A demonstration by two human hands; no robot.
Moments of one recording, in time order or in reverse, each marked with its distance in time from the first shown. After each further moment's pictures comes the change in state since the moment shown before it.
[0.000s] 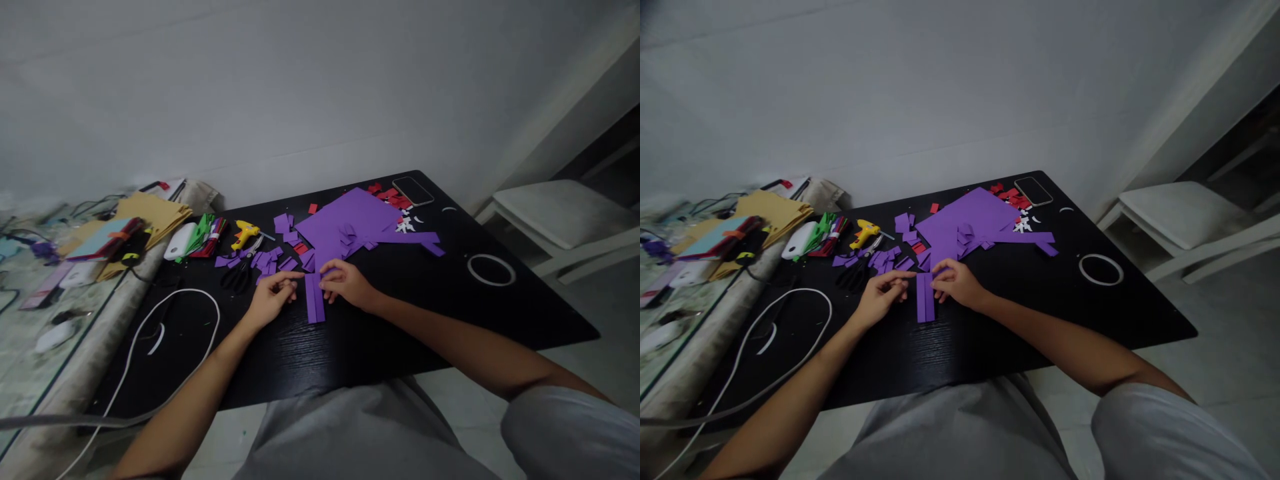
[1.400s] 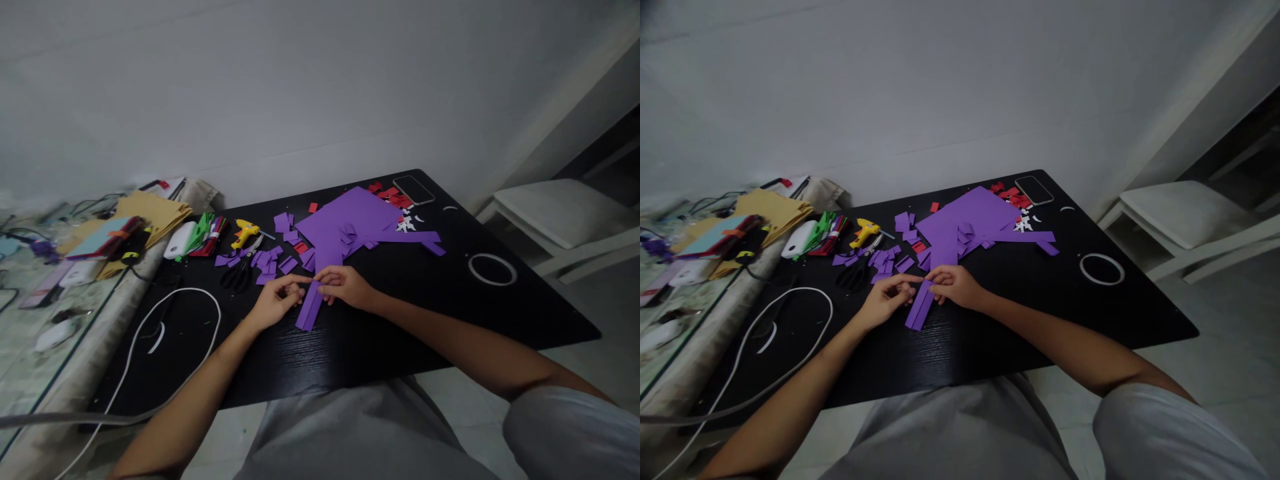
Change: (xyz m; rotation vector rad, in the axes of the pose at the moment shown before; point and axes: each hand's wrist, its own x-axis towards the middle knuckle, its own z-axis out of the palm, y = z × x) left_hand -0.003 -0.003 0.005 0.015 -0.165 0.013; right_hand 0.000 0.001 -0.002 -0.062 -0.122 -0.012
